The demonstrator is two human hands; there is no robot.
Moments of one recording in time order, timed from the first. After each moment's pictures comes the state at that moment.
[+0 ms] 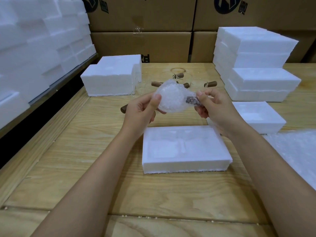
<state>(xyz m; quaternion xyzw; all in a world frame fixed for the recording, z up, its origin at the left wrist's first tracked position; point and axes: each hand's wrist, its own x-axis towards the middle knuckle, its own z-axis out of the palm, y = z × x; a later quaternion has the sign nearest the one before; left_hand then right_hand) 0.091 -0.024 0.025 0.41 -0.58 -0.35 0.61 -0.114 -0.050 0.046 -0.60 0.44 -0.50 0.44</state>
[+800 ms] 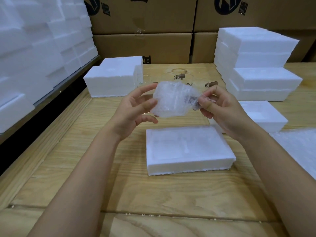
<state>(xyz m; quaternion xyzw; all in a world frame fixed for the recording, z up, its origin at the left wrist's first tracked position) 0.117 -0.006 0.054 0.34 -0.55 -0.55 0.53 -0.125 -0.036 0.053 -0.64 0.31 -0.49 0.50</state>
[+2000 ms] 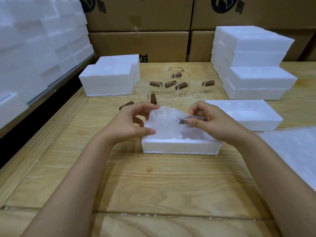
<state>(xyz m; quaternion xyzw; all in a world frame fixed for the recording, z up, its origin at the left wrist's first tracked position) 0.124 0.003 0.040 0.50 -0.69 -0.36 0.39 -0.125 -0.026 0.043 -0.74 0.44 -0.31 0.39</state>
